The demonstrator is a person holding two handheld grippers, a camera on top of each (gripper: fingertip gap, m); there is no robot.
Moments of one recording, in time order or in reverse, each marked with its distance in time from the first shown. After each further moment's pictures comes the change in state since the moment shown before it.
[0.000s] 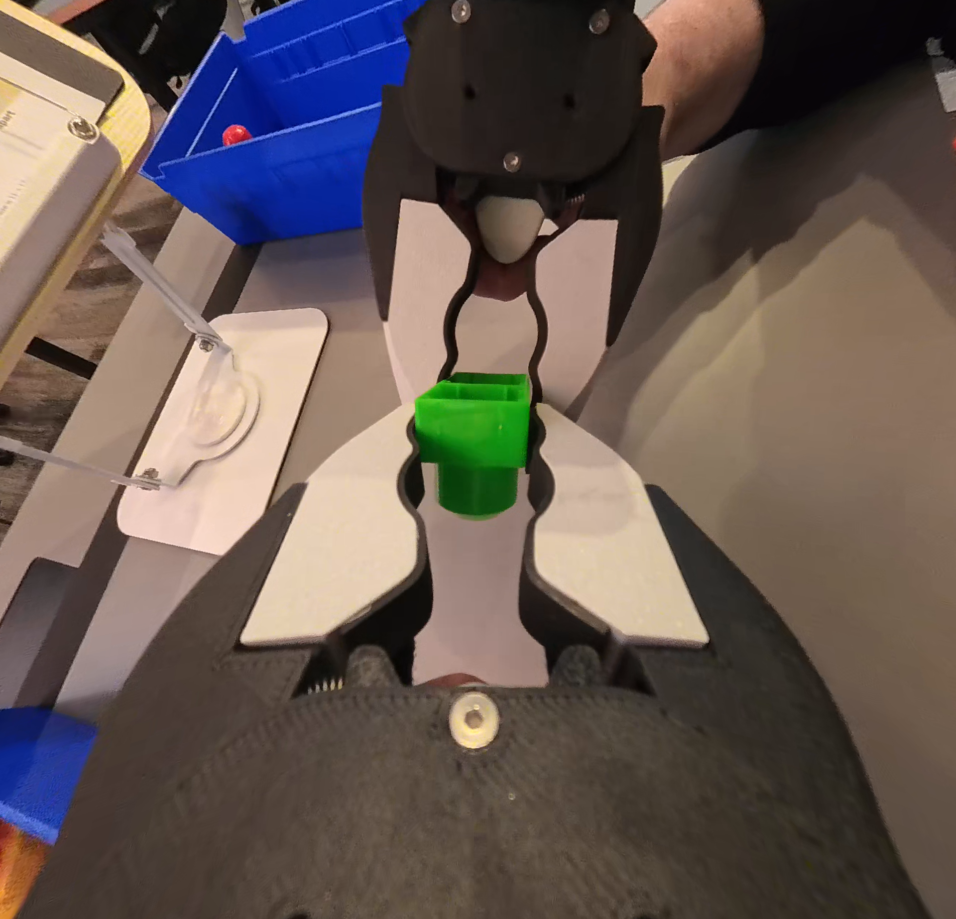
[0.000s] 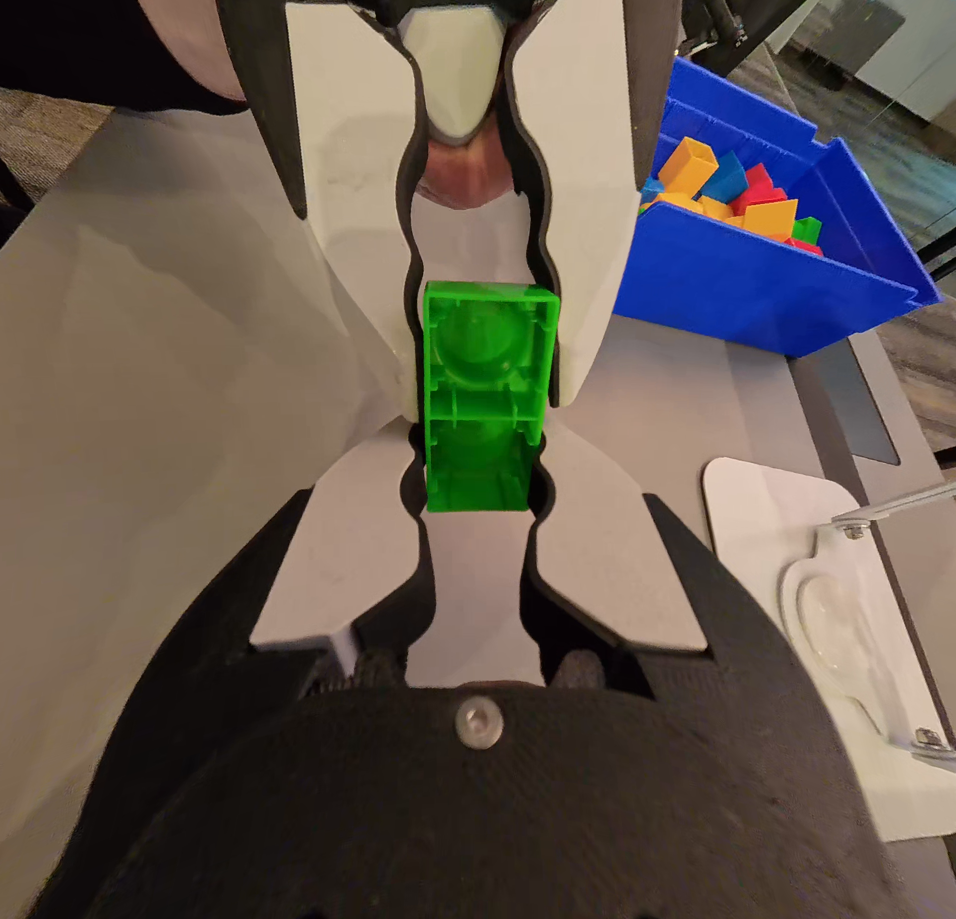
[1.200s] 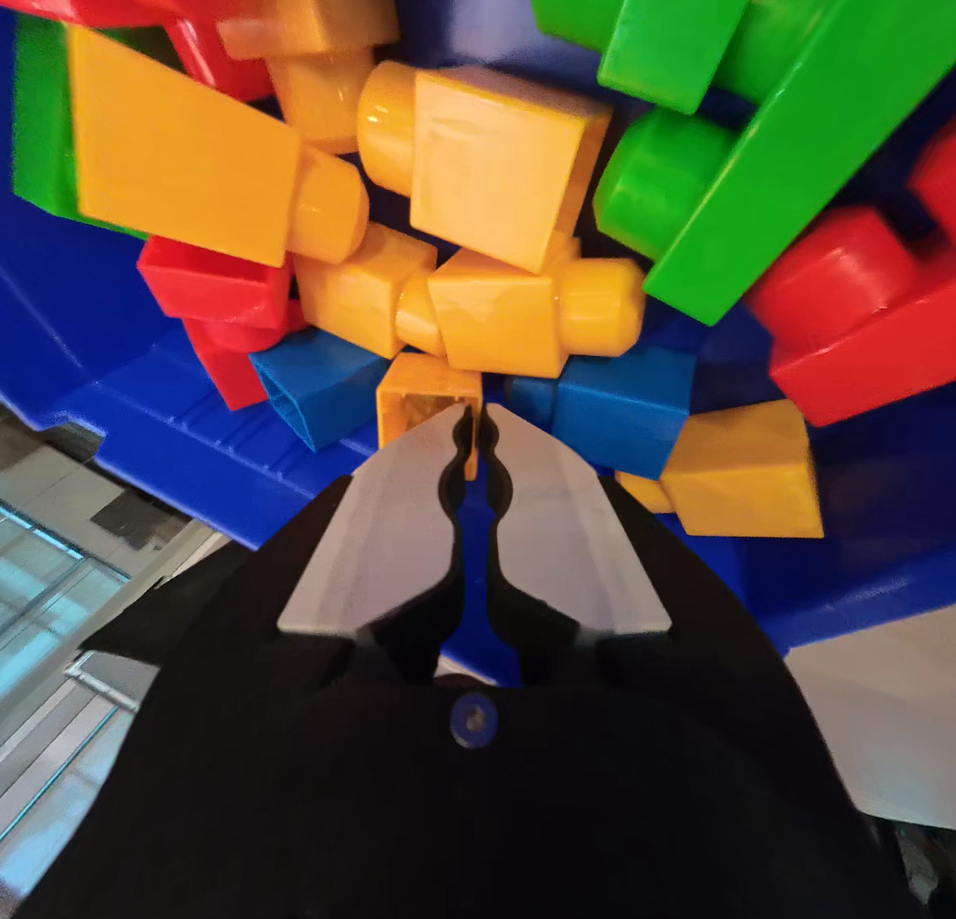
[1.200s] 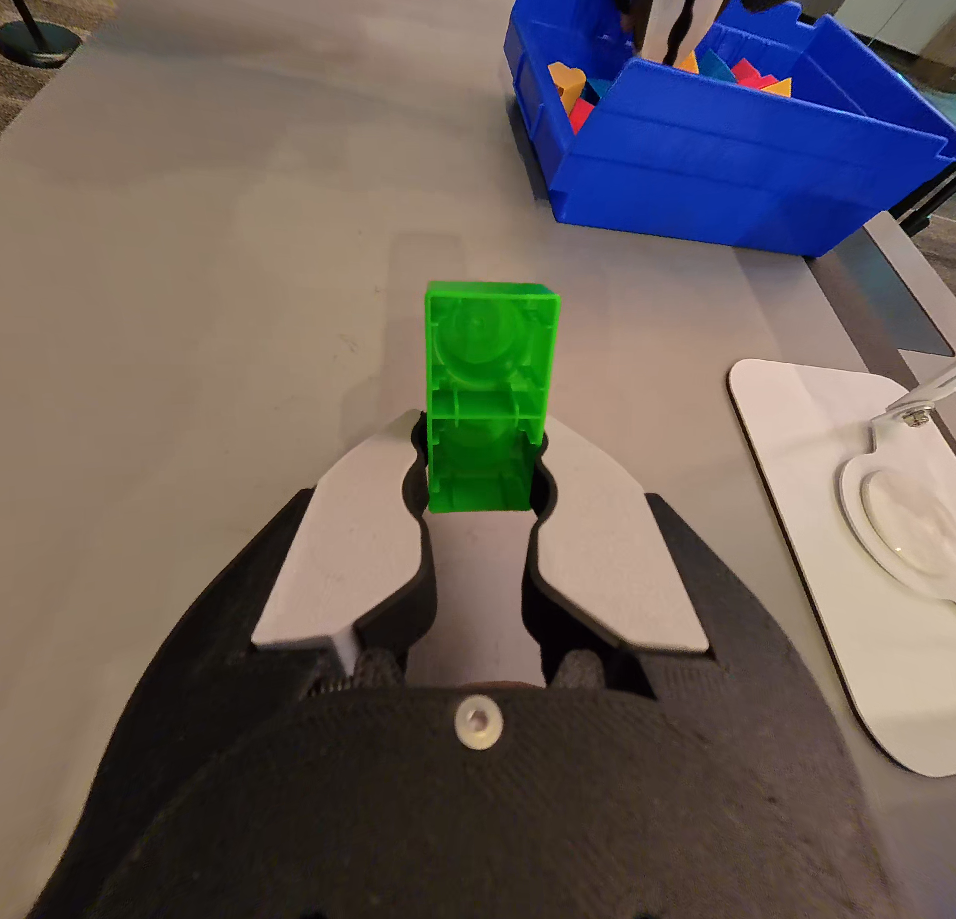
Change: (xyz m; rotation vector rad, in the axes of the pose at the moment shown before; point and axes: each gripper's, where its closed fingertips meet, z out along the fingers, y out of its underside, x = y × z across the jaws) left arm -0.228 0.314 -0.167 -1.245 -0.124 -0.020; right arm 0.005 0.054 -0.004 0.026 0.032 0.138
